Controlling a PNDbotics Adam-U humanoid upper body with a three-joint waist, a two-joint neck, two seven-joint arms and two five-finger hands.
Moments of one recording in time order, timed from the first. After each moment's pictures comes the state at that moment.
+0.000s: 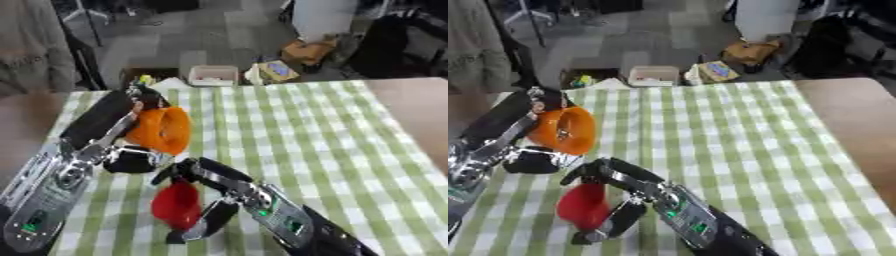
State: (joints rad) left arm -0.81 0.29 -0.42 -1.53 -0.67 -0.11 -0.13; right arm -0.65 -0.20 0.51 -1.33 0.17 -0.33 0.28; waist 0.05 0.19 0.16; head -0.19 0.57
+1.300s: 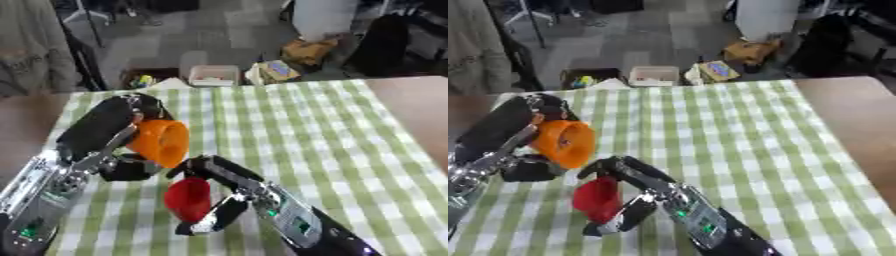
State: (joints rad) left arm -0.78 0.33 -0.44 -1.54 -0.80 -0.21 -0.06; right arm -0.64 -0.21 0.48 -1.31 0.14 -0.32 0.26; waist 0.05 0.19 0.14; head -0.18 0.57
